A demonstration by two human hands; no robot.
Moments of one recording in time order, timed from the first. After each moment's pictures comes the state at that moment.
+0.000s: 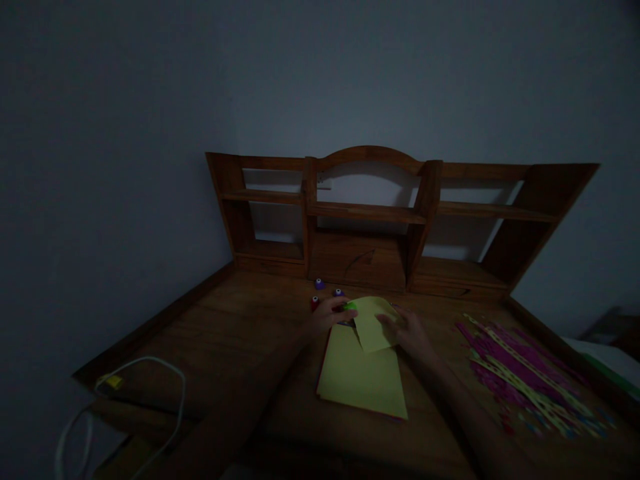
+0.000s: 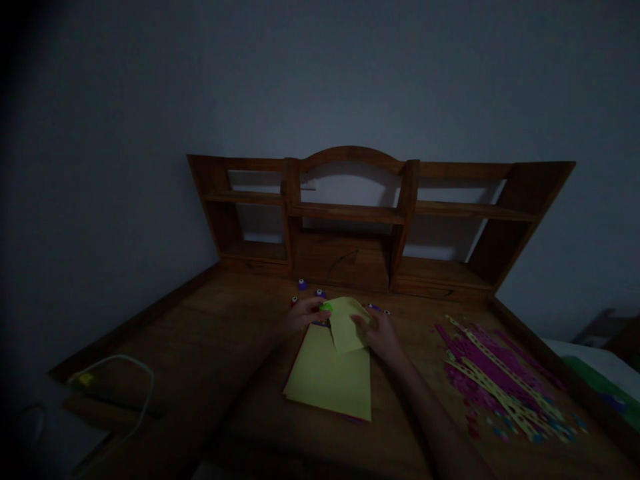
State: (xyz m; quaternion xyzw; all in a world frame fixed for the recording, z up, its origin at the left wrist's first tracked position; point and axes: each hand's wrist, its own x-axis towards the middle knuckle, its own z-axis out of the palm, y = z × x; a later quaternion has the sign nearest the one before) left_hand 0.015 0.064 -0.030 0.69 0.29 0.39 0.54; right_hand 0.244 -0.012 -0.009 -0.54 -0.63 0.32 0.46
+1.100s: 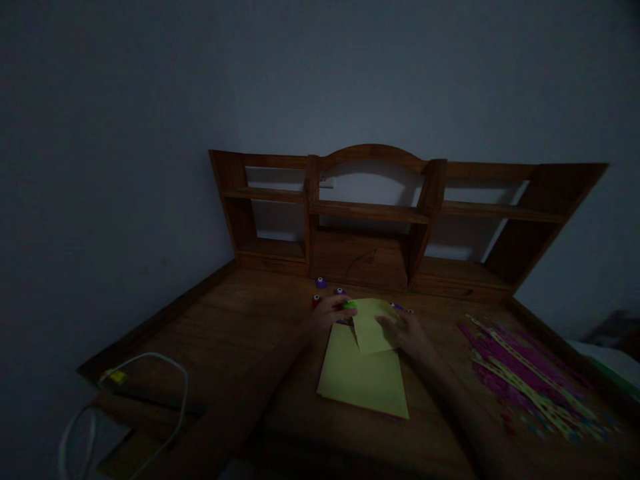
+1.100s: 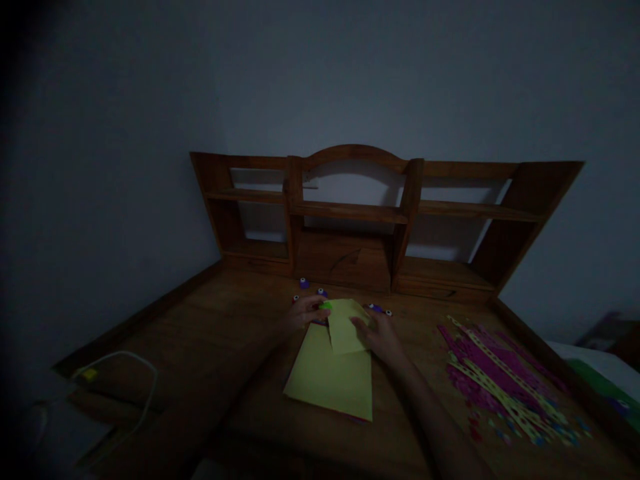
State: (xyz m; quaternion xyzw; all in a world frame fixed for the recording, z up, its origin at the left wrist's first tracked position) left_hand 0.011 0.063 -0.026 0.69 0.28 0.40 0.54; right_hand 0.242 -0.013 -0.011 -0.52 -0.66 0.31 0.44
